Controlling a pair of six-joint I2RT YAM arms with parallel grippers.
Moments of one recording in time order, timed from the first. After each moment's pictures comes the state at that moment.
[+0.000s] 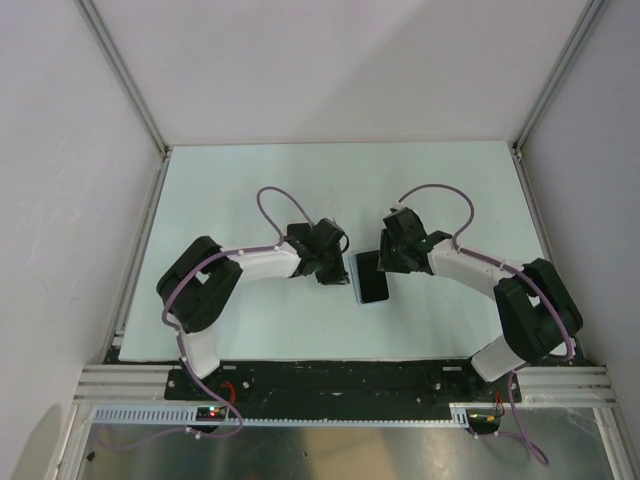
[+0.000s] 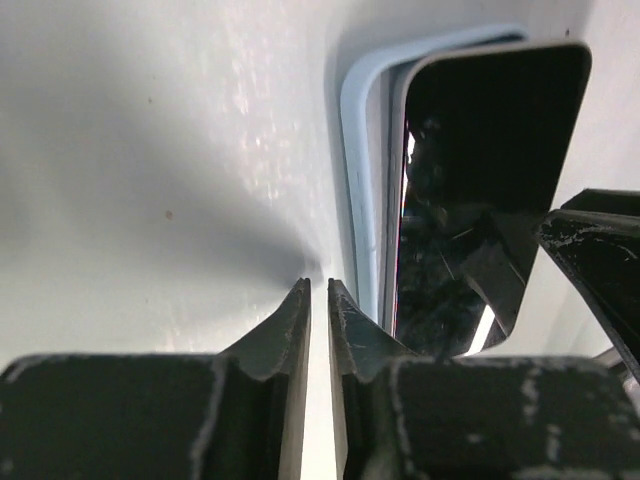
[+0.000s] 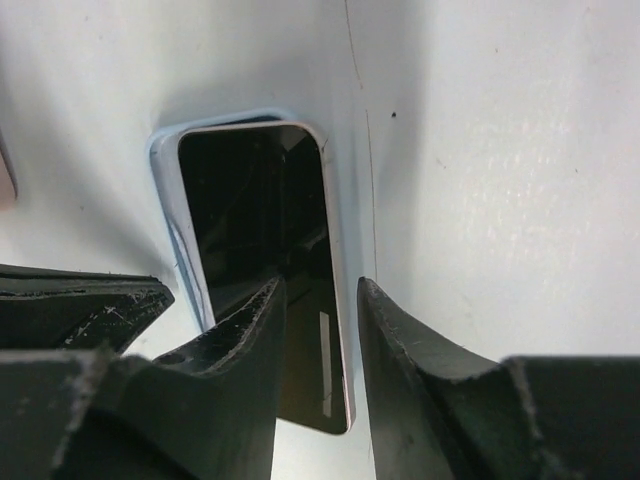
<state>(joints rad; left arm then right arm) -0.78 1.81 1.03 -0.21 0.08 -0.91 0.57 1.53 0.90 -0.34 0.09 0.60</state>
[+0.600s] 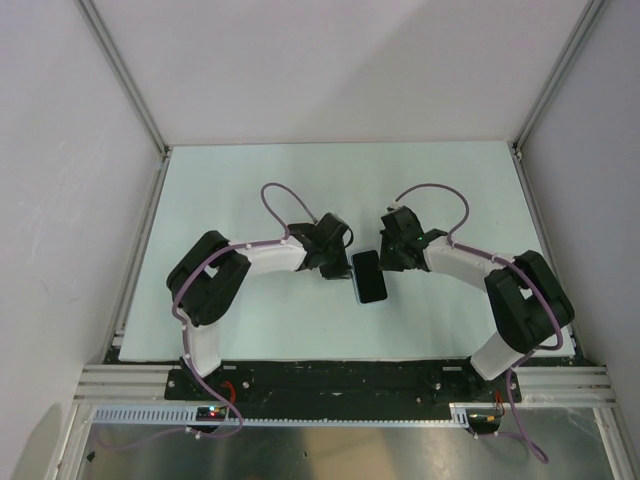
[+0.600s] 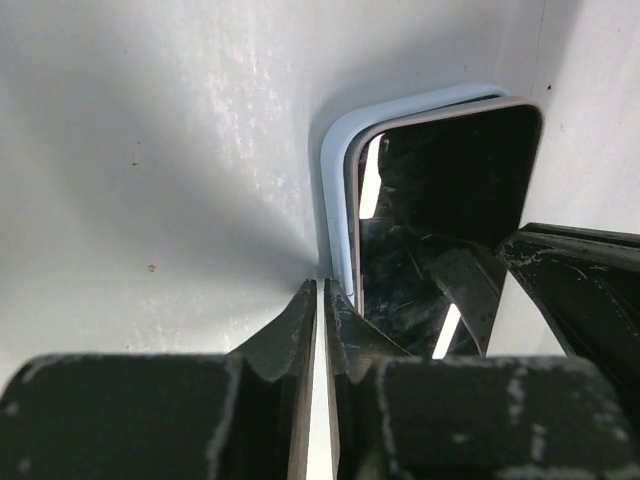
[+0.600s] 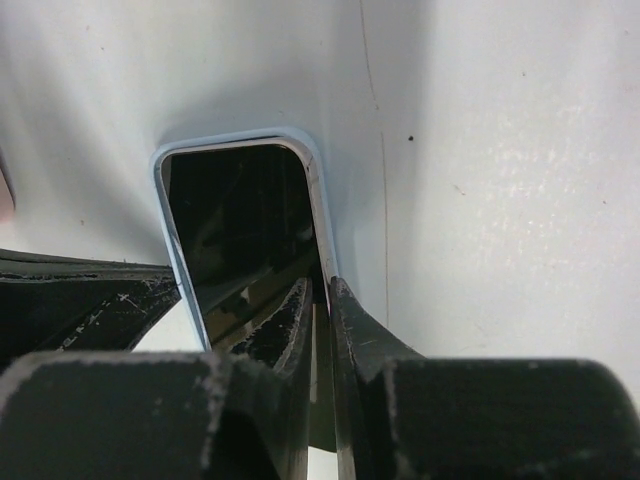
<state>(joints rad) -0.77 1.90 1.13 -0.23 0.07 -0.94 0.55 1.60 0.91 -0.29 0.04 0.59</state>
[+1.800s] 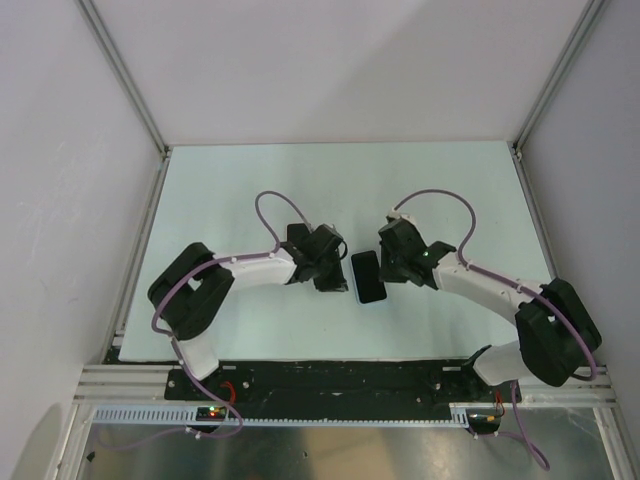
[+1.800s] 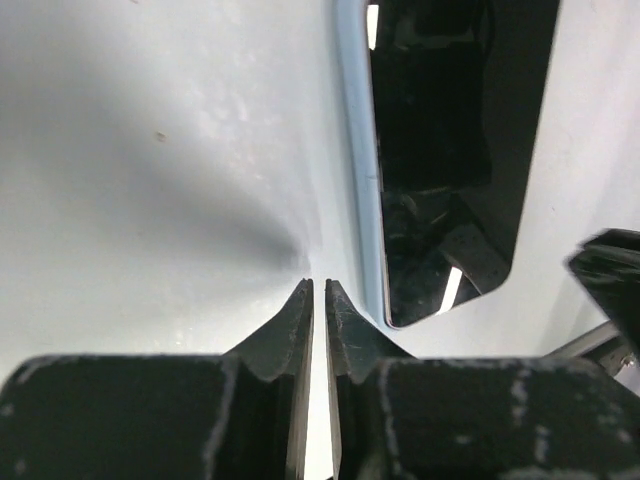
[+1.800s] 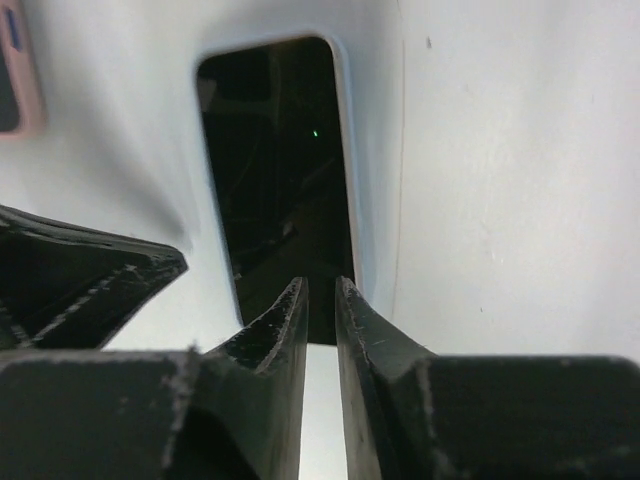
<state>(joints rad) -0.80 1.77 0.99 -0.22 0.09 -0.92 0.66 1.41 0.88 -0.41 0.15 0.62</state>
